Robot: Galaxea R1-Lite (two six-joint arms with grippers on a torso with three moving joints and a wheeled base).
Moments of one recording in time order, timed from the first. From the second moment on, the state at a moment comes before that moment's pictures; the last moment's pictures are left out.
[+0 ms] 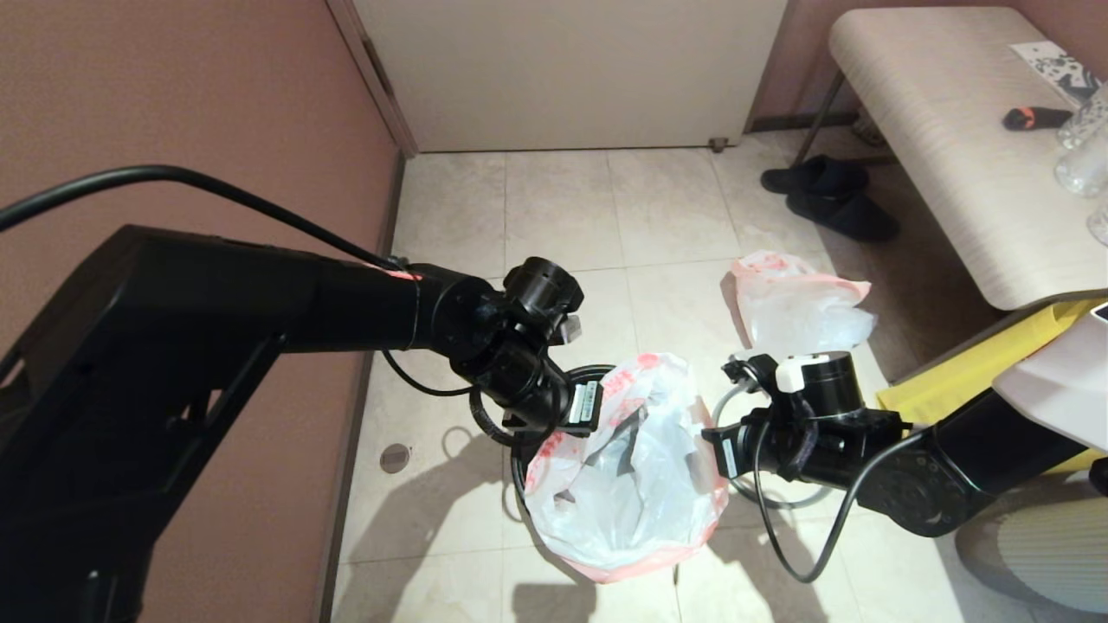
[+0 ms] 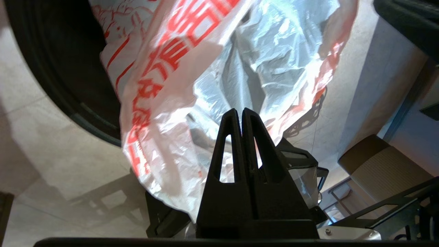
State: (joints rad) left arm -0.60 2.17 -1.72 0.54 -0.13 -0.31; right arm 0.40 2.08 -0.88 -0.66 0.11 0.06
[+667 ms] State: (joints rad) left arm -0.65 2.39 -1.96 0.50 -0.07 -0.17; right arm 0.34 2.17 -0.85 -0.90 0.19 0.07
